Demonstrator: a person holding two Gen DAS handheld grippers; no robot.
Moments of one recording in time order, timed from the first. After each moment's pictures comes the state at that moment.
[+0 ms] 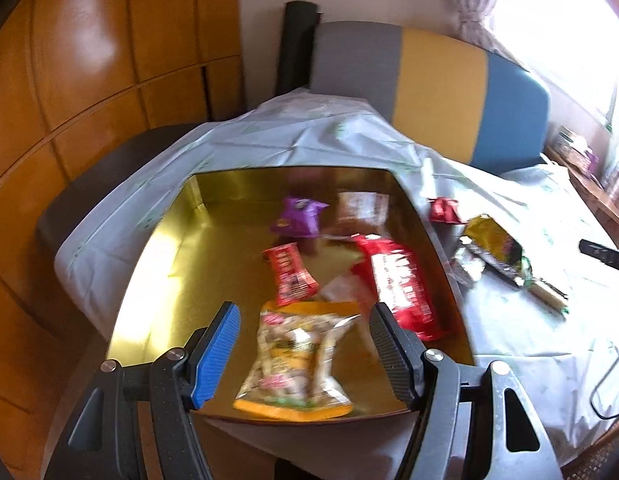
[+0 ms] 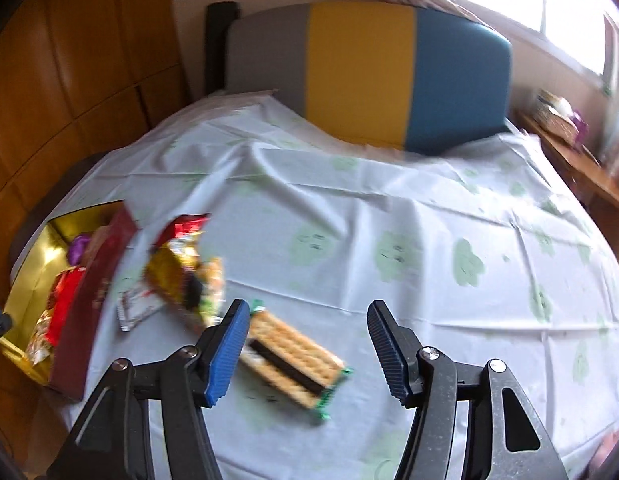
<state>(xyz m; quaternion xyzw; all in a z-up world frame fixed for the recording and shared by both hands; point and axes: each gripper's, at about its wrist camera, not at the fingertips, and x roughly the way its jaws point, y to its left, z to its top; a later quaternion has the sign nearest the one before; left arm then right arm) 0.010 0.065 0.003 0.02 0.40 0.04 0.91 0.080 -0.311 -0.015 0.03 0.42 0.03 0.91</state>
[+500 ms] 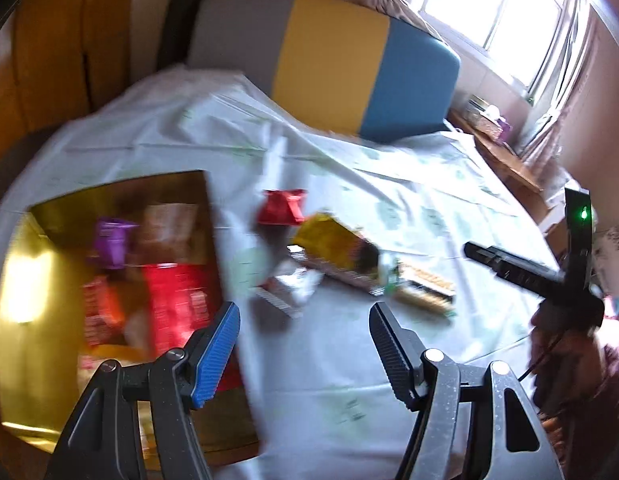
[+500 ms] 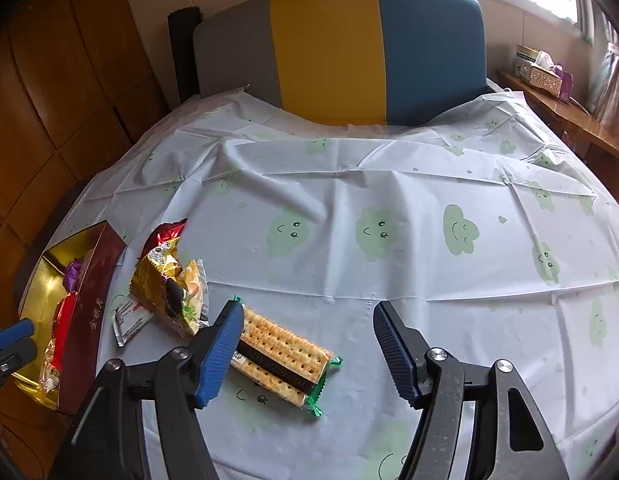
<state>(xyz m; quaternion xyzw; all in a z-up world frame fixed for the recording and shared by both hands) 0.071 -0.052 0.012 -0.02 0.47 -0.15 0.87 0.086 -0.325 -0.020 0.09 0.43 0.03 0.90</state>
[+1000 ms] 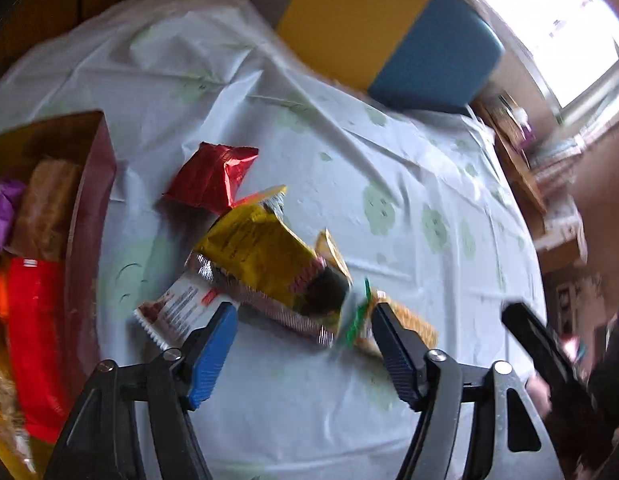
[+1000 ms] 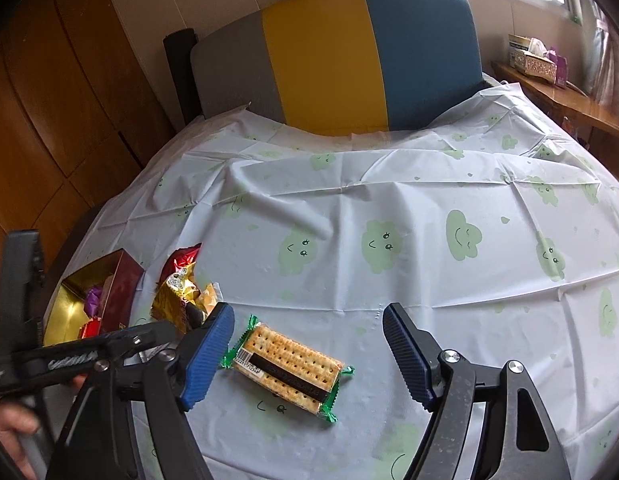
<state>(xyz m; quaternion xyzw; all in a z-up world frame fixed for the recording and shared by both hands) 0.153 -0.112 -0.051 -0.12 0.57 -0.12 0.80 0.085 -0.336 -0.005 0.14 0.42 0.04 0.90</state>
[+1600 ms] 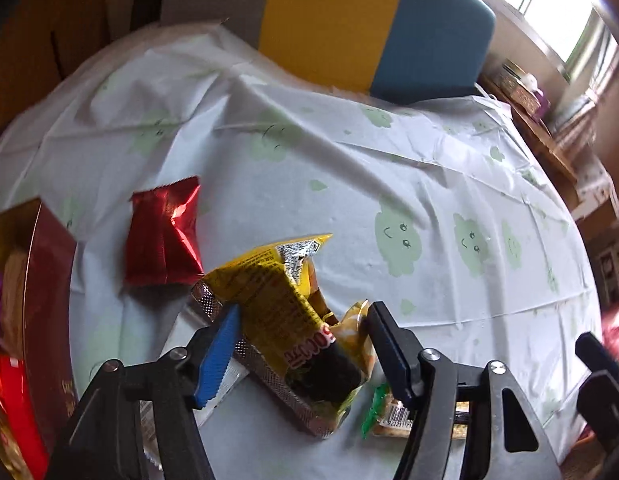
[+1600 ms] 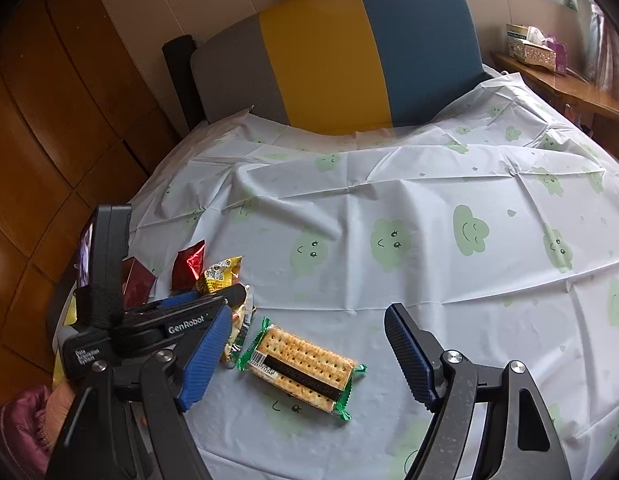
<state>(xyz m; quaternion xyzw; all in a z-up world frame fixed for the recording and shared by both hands) 0.188 -0.167 -0.076 0.01 0.53 -0.12 0.84 0.085 -0.339 -0.005 0.16 0.42 0.04 0.89</state>
